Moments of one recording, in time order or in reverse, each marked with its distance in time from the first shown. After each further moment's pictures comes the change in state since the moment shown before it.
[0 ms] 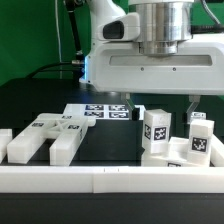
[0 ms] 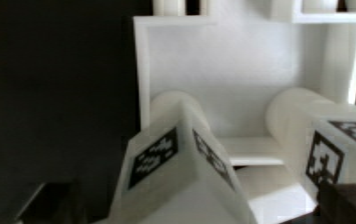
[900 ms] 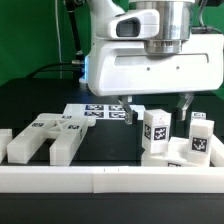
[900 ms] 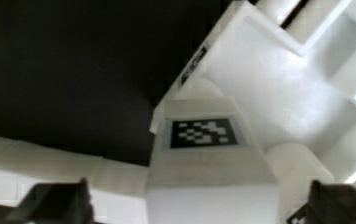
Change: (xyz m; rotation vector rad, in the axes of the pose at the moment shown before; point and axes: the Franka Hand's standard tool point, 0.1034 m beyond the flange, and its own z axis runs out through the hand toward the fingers) arm 0.005 0.006 -0.001 -0.047 0.013 -0.546
